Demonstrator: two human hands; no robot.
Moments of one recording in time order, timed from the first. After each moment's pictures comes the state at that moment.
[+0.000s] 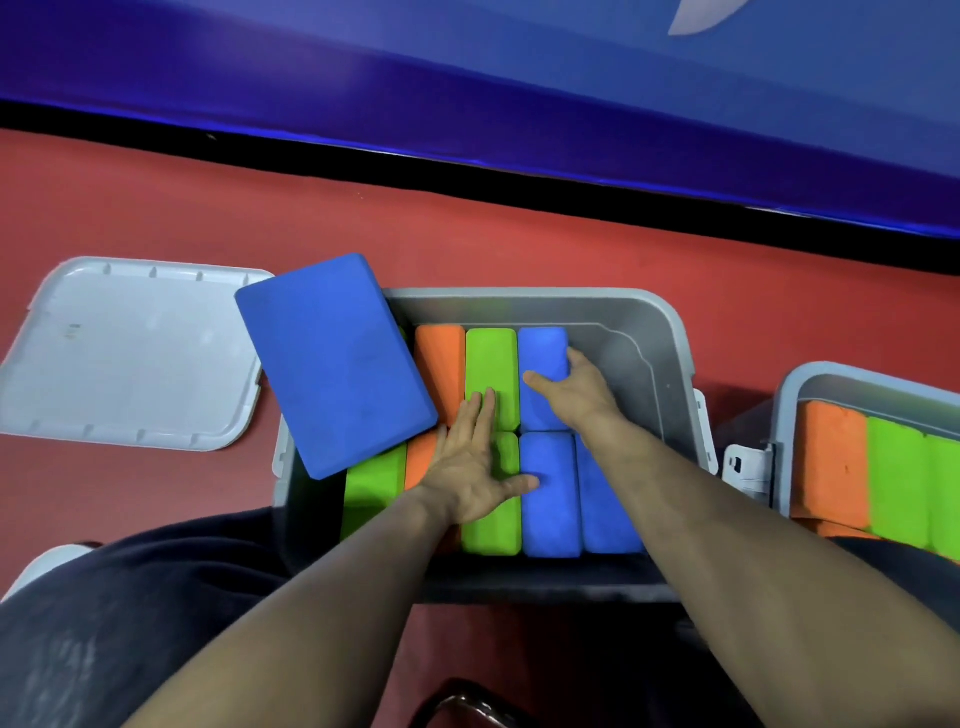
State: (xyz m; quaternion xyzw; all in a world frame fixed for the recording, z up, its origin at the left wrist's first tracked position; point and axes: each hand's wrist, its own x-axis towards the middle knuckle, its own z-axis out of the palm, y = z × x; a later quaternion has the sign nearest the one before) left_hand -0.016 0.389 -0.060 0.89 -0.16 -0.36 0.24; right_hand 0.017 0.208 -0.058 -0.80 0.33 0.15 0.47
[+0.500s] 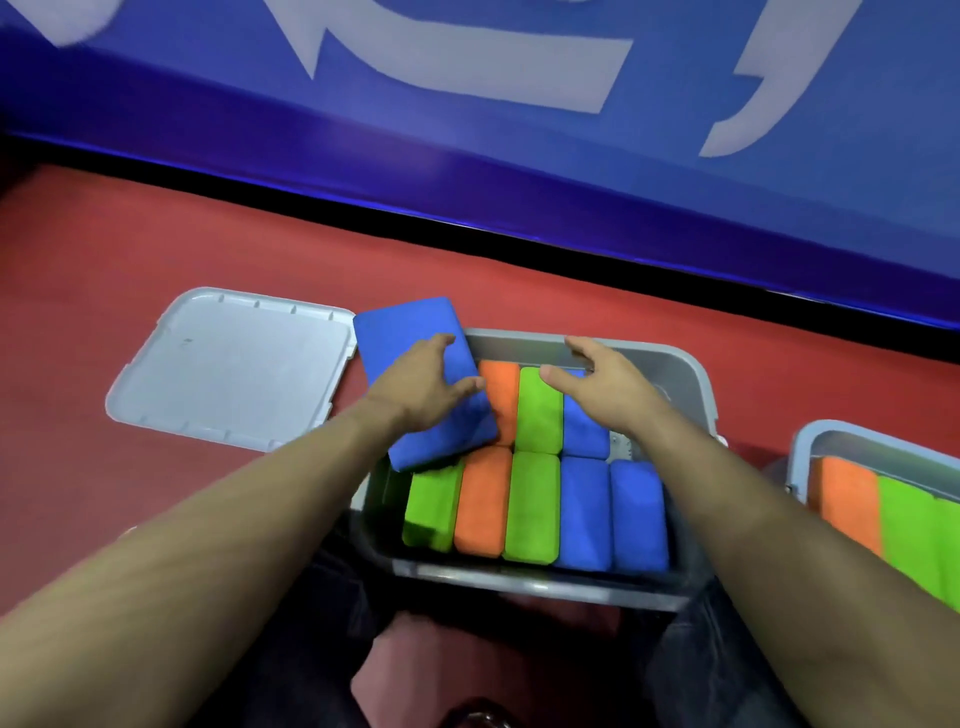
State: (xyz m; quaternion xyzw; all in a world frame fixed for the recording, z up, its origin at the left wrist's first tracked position) left_hand 0.045 0.481 0.092 0.94 -0.09 -0.18 0.26; right_hand 0.006 0.247 0.088 -0.90 0.12 0.14 0.40
